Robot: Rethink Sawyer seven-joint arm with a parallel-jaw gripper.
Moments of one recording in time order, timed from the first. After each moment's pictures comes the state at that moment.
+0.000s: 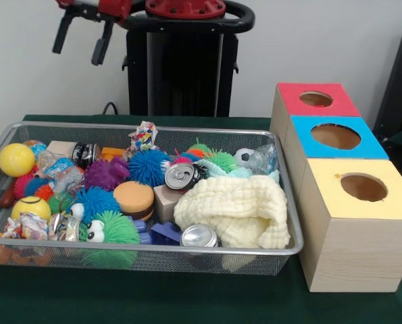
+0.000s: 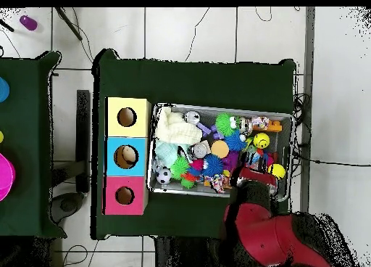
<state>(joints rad) -0.24 -0.95 -0.27 1.84 -1.09 -0.18 2.61</state>
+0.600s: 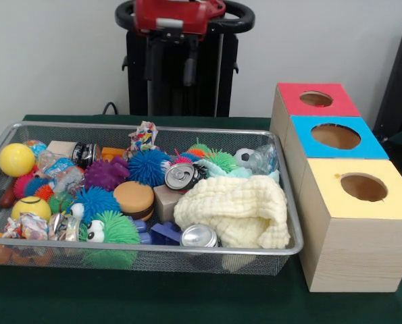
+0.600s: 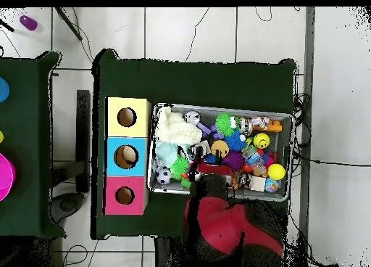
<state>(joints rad) -0.10 -0.90 -0.25 1.87 -0.98 -0.27 2.61</state>
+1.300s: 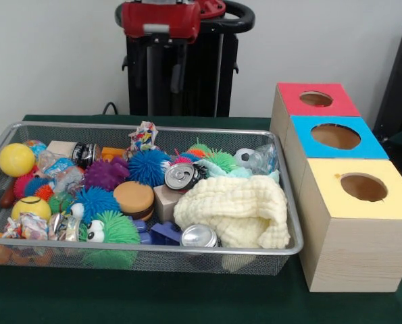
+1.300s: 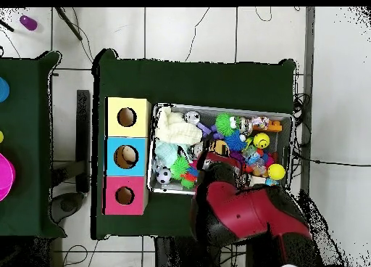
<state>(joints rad) -0.48 -1.04 0.20 1.96 -0.93 0.04 2.60</state>
